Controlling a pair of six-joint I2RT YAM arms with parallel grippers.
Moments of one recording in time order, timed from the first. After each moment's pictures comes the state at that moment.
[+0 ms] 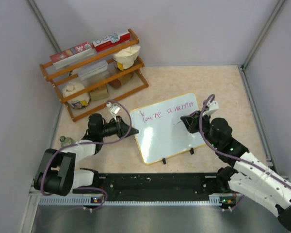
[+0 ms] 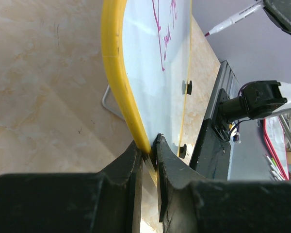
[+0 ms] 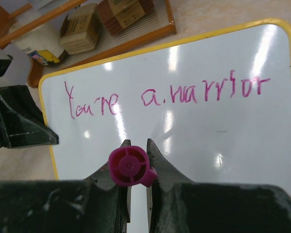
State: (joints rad) left arm -0.20 1.27 0.33 0.64 0.96 -0.55; right arm 0.64 0.70 0.51 0.03 0.11 0.42
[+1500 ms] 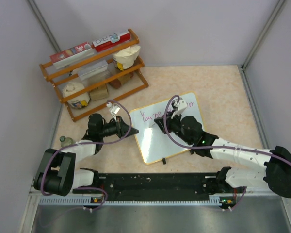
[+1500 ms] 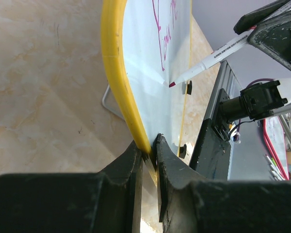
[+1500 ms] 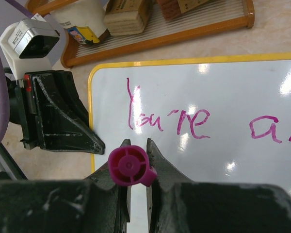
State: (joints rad) left arm -0.20 1.27 0.33 0.64 0.96 -0.55; right arm 0.95 1.15 0.62 0.38 0.22 0.41
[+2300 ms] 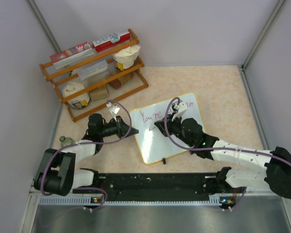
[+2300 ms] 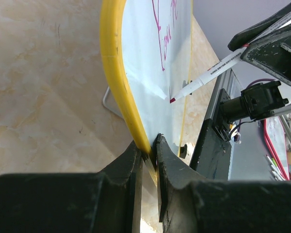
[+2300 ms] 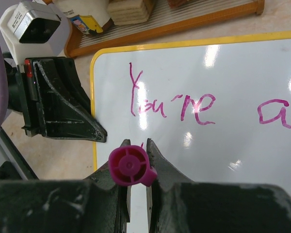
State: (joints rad) left arm -0.20 1.27 0.33 0.64 0.96 -0.54; right arm 0.95 1.14 0.59 0.38 0.20 0.43
